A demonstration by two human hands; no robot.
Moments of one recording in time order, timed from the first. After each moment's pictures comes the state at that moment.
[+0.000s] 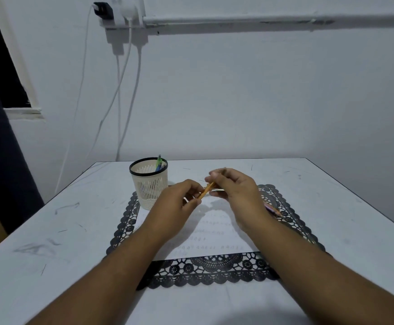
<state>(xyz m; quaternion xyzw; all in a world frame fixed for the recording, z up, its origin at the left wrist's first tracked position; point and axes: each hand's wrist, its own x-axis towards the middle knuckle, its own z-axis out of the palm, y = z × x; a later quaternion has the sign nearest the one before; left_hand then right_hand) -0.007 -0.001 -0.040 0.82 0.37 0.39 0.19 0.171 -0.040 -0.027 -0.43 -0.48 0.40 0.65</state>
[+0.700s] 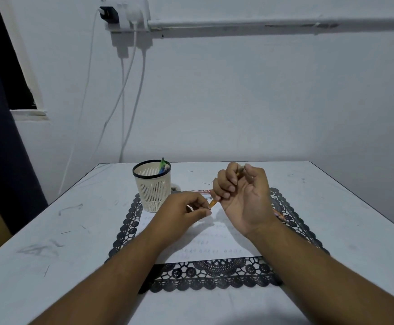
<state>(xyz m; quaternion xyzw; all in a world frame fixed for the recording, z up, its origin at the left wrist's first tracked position) -0.008 -0.003 -0.043 0.81 0.34 0.38 0.28 0.159 -0.052 -0.008 -0.14 -0.45 0.56 0.68</state>
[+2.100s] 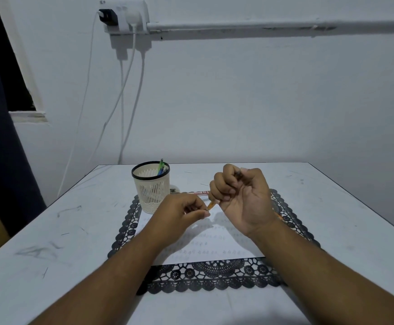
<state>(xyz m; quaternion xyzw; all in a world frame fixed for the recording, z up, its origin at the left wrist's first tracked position) -0.010 -0.003 -0.043 0.82 0.33 0.38 0.27 0.167 -0.049 -0.009 -0.12 -0.48 0.59 0.64</state>
